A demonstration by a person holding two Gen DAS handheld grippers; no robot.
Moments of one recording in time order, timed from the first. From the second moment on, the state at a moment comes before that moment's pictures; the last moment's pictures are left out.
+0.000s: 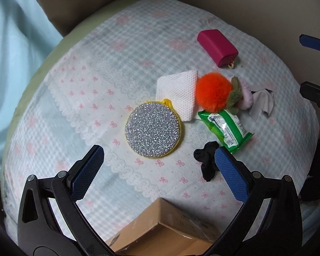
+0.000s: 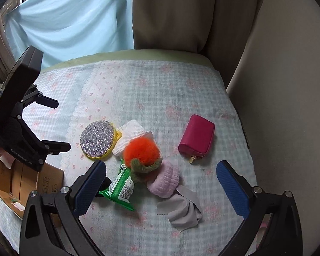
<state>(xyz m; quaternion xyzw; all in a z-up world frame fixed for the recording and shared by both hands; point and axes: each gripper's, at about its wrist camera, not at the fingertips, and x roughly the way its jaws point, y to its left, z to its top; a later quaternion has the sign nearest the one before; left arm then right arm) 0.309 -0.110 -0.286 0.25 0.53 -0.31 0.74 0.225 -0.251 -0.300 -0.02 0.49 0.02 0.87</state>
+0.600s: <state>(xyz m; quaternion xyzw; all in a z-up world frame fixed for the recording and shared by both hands) 0.367 -0.144 -0.448 0.32 0.59 -0.35 0.65 0.301 -0.231 -0.426 -0.05 0.56 0.10 0.82</state>
